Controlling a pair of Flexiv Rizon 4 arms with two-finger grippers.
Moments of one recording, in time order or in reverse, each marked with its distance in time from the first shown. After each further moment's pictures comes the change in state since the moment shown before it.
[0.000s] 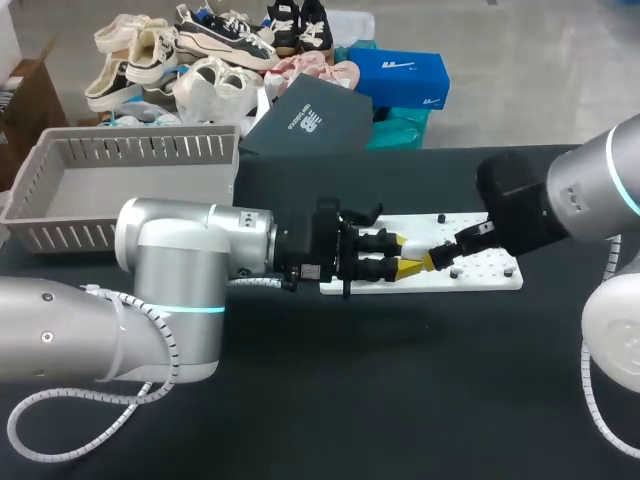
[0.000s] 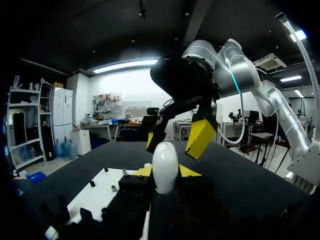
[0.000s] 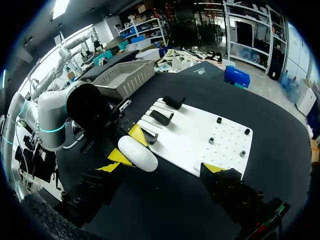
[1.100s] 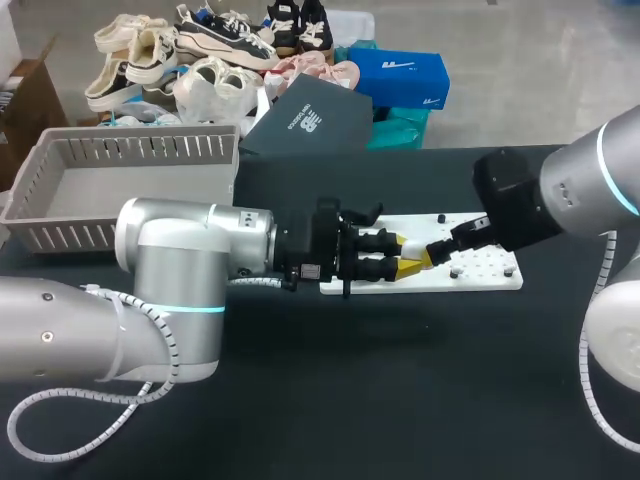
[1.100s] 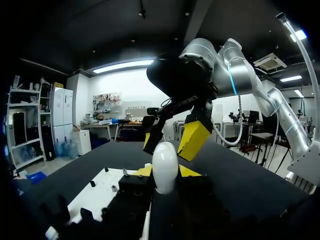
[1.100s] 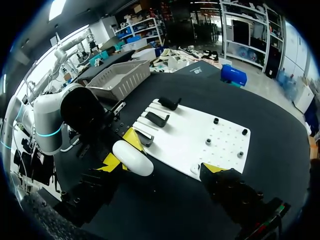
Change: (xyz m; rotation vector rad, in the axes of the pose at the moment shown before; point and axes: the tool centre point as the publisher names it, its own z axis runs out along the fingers) left arm 0.000 0.001 0.000 -0.001 0.000 0.000; right arm -0.005 -0.005 0.003 0.025 0.004 0.020
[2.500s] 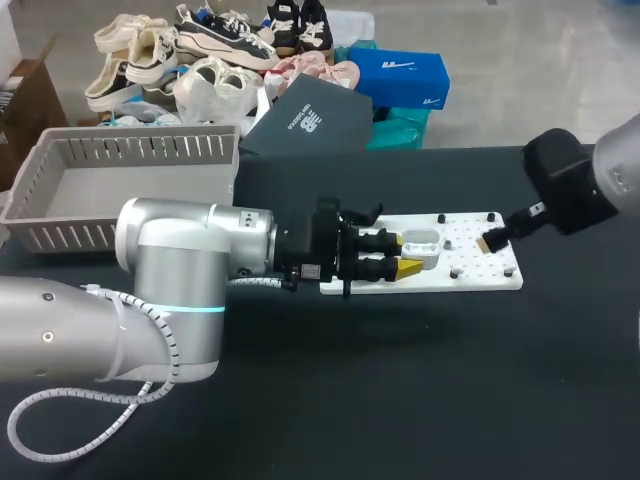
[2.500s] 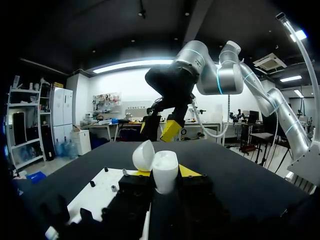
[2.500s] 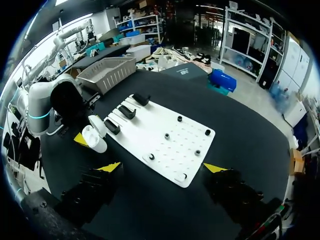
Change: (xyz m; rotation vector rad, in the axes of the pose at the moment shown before) left arm 0.000 0.000 0.000 0.001 -0.001 0.000; right arm 0.009 -0.075 -0.035 0.114 0.032 -0.111
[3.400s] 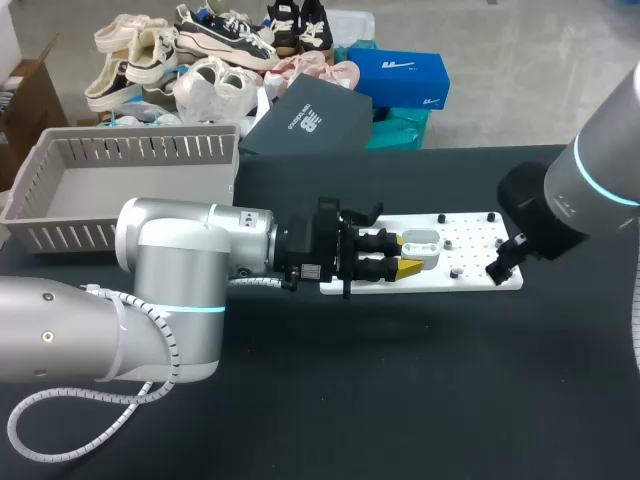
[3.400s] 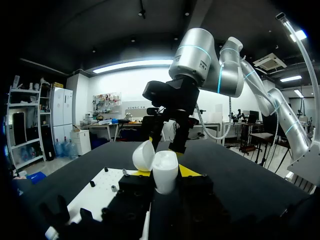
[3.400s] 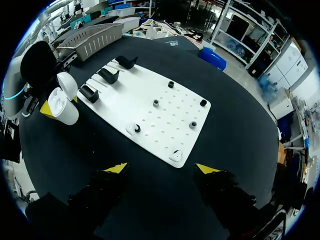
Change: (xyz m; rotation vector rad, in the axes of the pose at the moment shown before) left arm 0.000 0.000 0.000 0.000 0.000 0.000; right arm 0.043 -0.008 0.026 0.180 0.237 -0.033
